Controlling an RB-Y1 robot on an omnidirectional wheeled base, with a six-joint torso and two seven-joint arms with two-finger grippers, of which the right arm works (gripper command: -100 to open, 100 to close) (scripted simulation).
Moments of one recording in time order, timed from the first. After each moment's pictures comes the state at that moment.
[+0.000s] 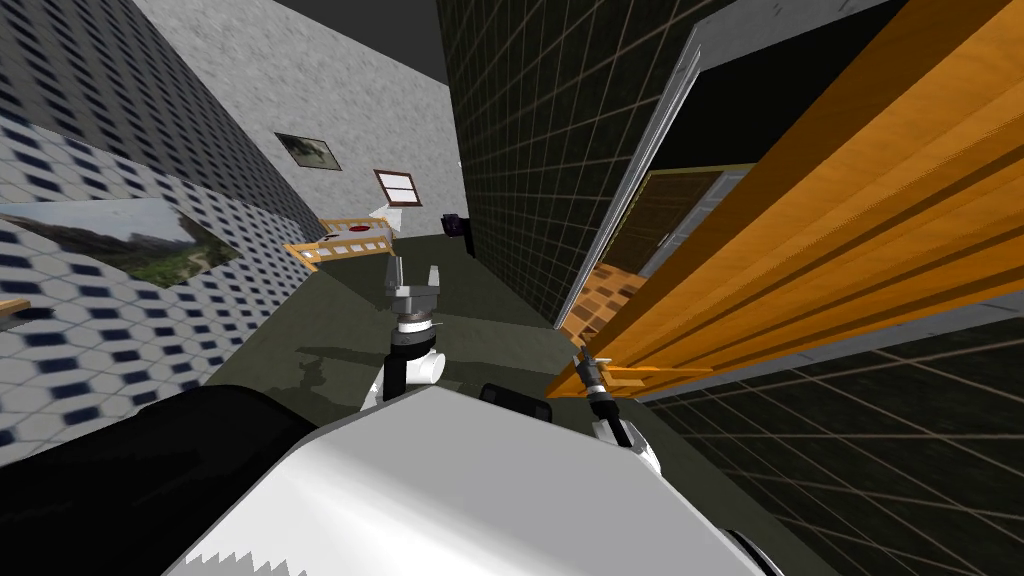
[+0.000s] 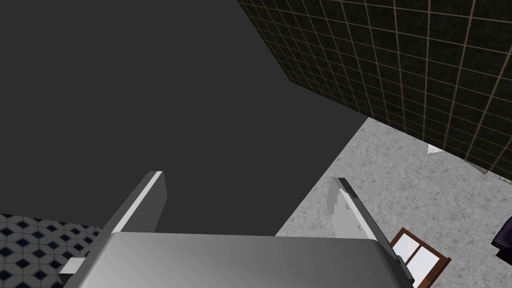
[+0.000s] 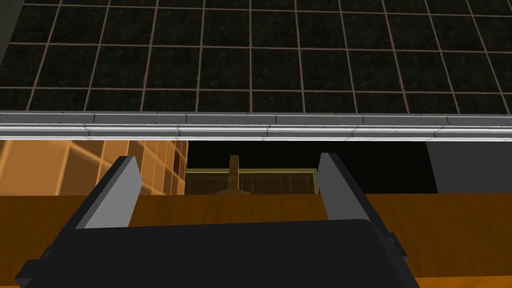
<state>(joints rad) -0.04 -0.32 0.18 -0.67 0.07 -0.93 -0.39</state>
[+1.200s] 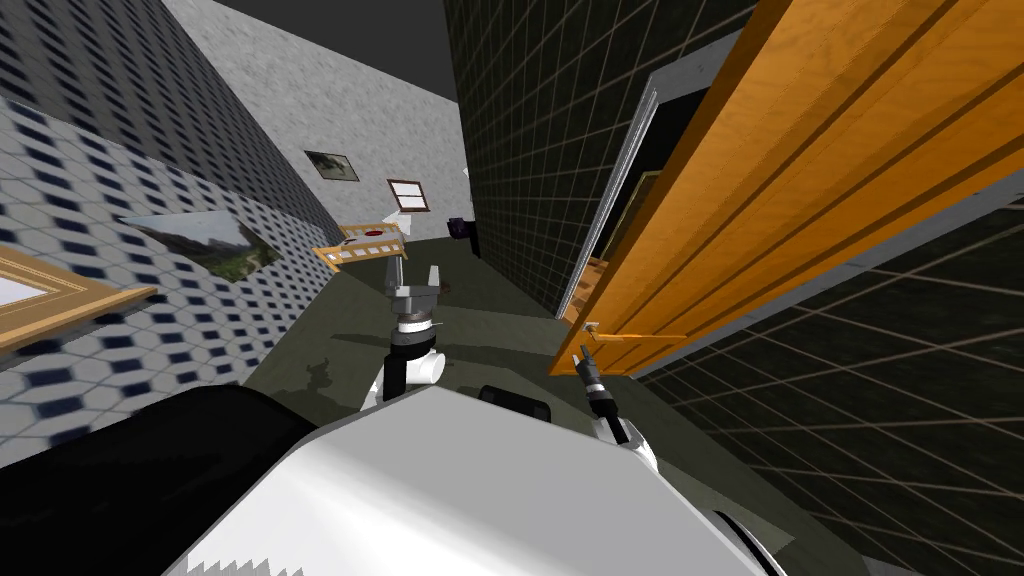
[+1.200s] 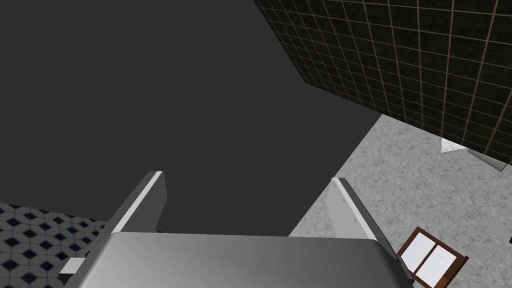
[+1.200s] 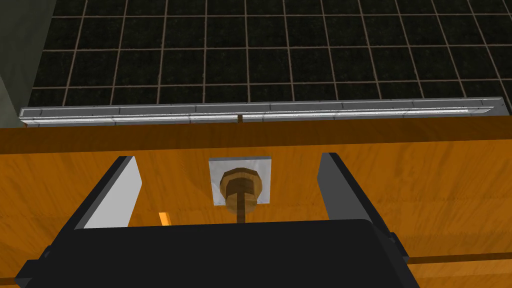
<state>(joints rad) -0.08 -0.31 0.17 -0.58 0.07 -0.97 -0.38</state>
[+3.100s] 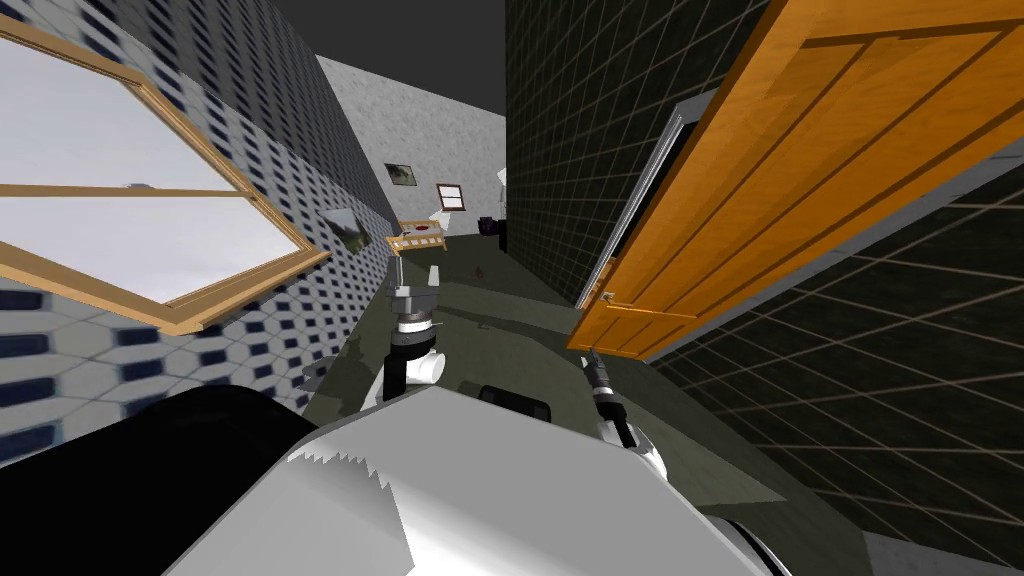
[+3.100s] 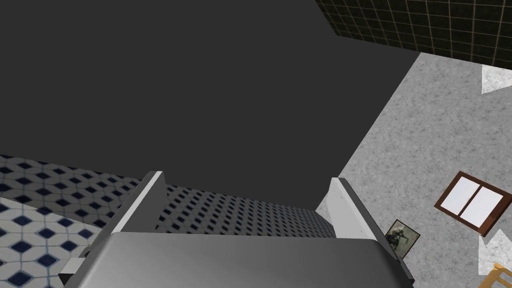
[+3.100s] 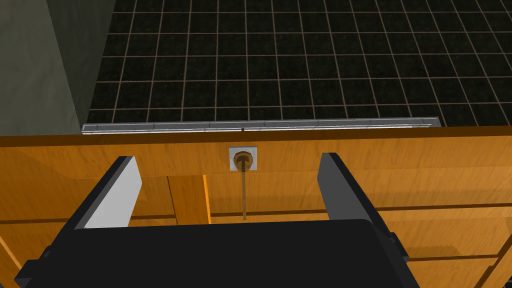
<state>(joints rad) -0.08 -0.32 0.11 -0.56 0.04 -0.96 -0.37</state>
